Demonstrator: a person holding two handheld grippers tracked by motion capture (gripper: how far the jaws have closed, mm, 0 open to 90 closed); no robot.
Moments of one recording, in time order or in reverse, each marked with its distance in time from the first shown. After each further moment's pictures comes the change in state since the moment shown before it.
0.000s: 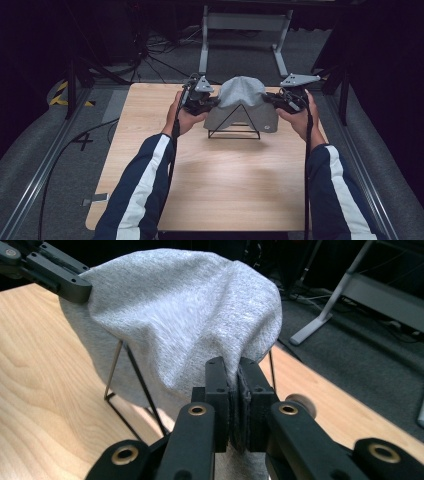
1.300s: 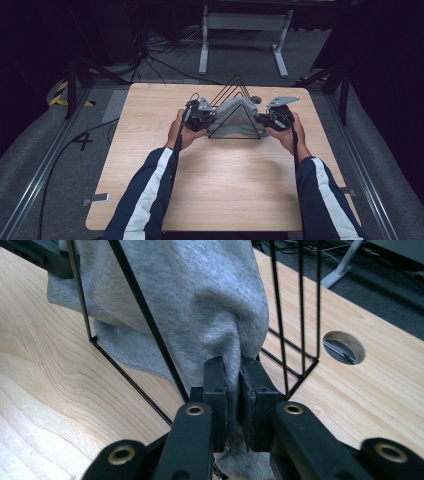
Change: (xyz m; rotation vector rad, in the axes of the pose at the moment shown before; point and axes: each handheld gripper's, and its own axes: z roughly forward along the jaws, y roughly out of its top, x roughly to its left) left arm -0.008 -0.054 0.035 0.102 0.033 -0.030; right arm 0.015 -0.060 0.047 0.137 0.011 0.043
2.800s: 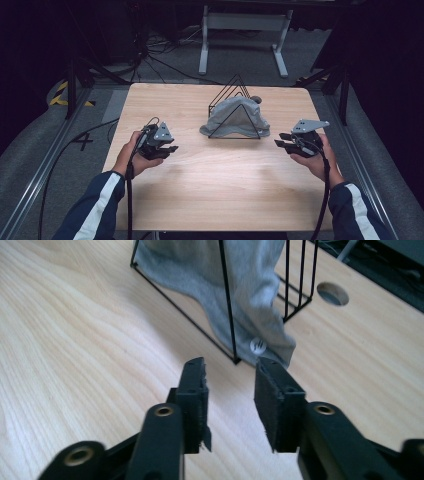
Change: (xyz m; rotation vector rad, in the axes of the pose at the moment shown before) left arm -0.011 -0.094 -0.114 0.179 0.005 0.102; right arm 0.022 -0.058 -0.084 0.044 -0.006 -0.084
